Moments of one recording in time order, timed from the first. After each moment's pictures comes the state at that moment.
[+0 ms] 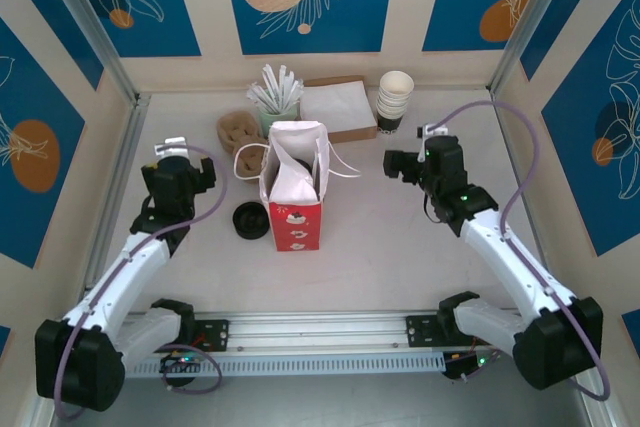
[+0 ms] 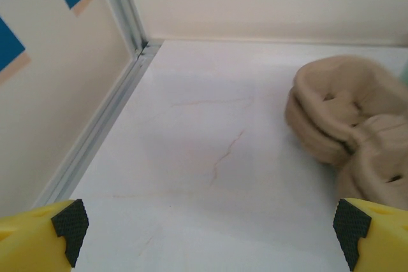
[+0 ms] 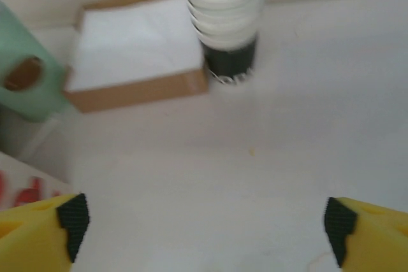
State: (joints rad) left arm -0.19 1.00 0.62 -0.04 -0.46 -0.08; right arm 0.29 1.08 0.80 -0.30 0.17 0.25
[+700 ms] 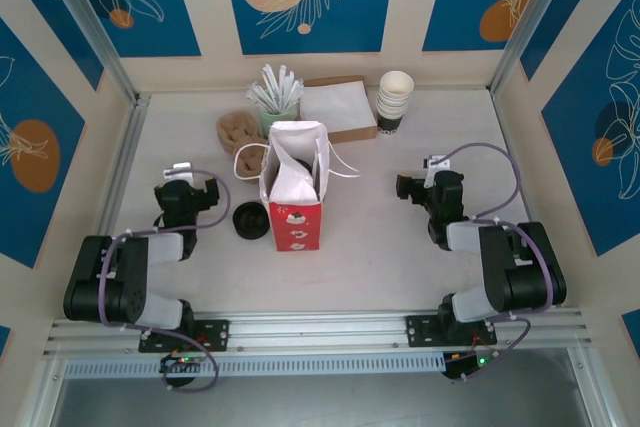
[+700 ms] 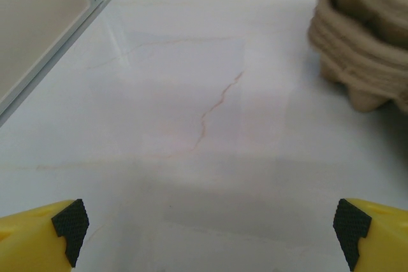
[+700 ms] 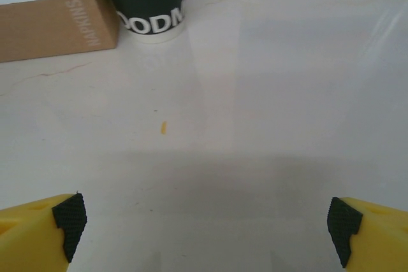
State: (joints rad) left arm -0.04 1.42 0.33 0.69 -0.21 -0.05; right arm 0.08 1.46 0.38 0.61 0.02 0.06
